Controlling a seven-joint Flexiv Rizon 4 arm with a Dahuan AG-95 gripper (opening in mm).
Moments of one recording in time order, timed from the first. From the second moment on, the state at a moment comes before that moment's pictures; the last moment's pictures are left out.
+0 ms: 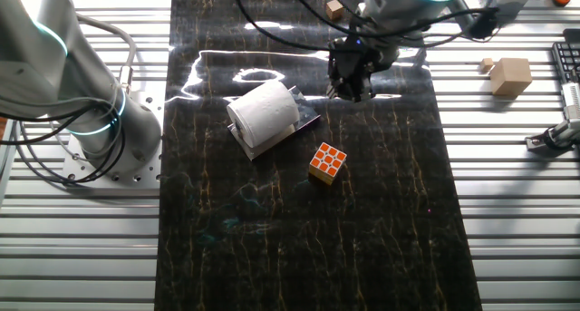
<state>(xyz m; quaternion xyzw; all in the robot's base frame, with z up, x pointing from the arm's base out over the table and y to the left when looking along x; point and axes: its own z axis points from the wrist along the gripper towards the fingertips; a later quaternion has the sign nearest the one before) 0.443 0.030 0.147 0.20 -0.97 -0.03 0.13</state>
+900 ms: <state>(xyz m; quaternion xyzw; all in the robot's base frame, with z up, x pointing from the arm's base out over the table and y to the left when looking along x) 0.428 0.033 0.144 0.23 -0.96 -0.03 0.13</state>
